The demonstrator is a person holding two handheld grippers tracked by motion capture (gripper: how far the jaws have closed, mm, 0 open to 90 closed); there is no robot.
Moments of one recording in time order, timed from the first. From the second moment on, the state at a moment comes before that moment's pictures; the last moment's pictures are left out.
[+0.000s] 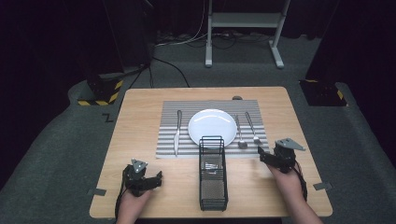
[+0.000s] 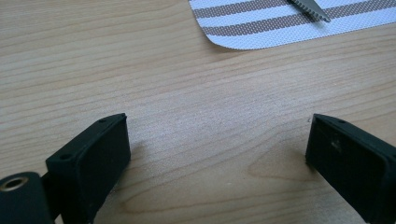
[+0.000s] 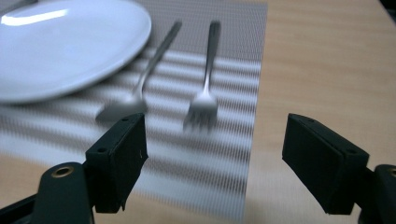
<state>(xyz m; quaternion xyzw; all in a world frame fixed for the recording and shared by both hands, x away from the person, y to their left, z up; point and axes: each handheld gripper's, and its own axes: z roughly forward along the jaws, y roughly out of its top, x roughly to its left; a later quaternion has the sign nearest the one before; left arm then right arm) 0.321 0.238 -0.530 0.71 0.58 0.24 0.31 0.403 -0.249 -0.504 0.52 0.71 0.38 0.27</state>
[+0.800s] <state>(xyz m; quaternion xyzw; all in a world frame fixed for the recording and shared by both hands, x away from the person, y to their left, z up) 0.321 0.238 -0.530 0.72 0.58 0.24 0.31 0.369 -0.258 -0.525 0.52 0.75 0.32 0.24</state>
